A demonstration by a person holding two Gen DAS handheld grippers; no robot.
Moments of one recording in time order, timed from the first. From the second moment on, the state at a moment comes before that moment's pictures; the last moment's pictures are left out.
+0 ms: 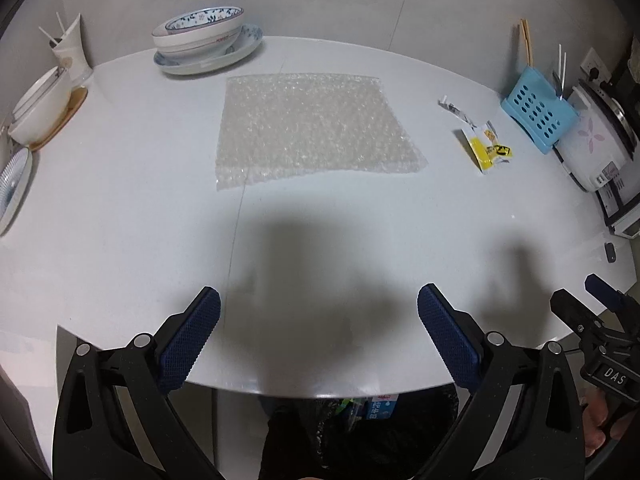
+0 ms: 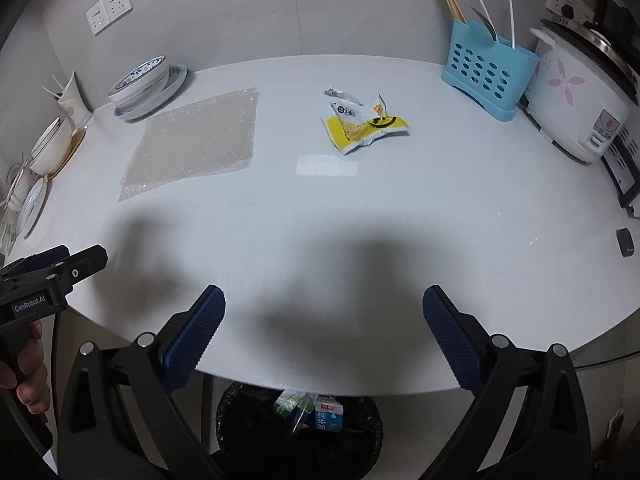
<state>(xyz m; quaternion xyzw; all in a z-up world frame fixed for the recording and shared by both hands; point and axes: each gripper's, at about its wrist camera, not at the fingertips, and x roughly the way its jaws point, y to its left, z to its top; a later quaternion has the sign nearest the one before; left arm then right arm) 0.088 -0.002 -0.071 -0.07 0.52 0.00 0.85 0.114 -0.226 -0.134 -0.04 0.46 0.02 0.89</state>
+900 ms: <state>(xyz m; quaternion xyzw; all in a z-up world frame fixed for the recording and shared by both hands) 0.283 0.060 -0.112 -0.06 0.59 0.01 0.81 0.314 -0.233 -0.147 0.01 0.52 -0.08 0.85</state>
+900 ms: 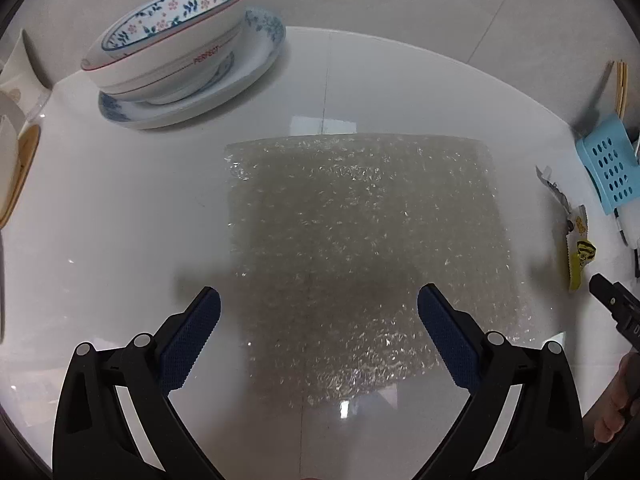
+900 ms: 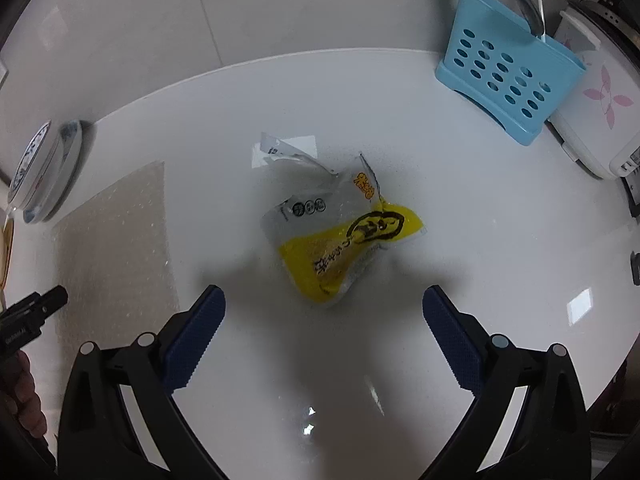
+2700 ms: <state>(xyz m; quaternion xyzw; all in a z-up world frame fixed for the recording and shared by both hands) 0.303 0.002 -0.094 0.00 0.62 0.02 0.78 0.350 -0.238 -0.150 -0.02 0.51 -0.03 0.86</state>
